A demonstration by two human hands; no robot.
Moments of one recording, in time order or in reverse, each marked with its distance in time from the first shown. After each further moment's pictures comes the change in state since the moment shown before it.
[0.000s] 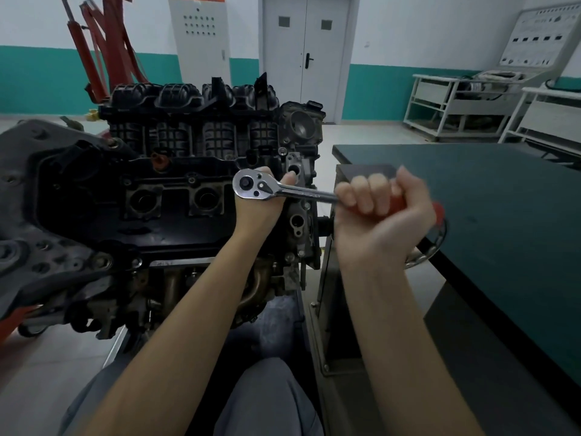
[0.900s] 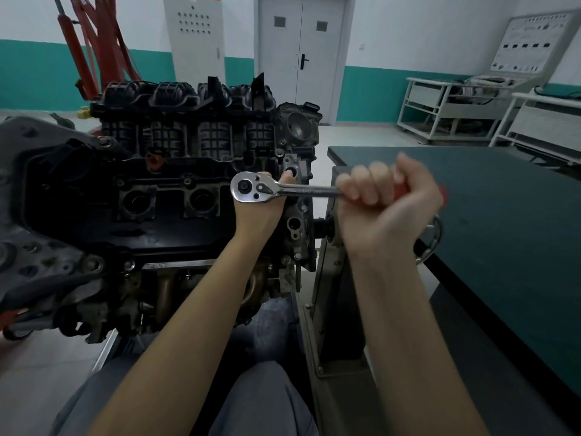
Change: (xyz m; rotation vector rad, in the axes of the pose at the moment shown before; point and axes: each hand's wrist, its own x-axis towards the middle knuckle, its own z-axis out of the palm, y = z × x) left_hand 0.001 -0.006 0.009 -0.044 0.066 0.049; right_hand 0.011 -0.008 0.010 -0.072 -0.011 0.018
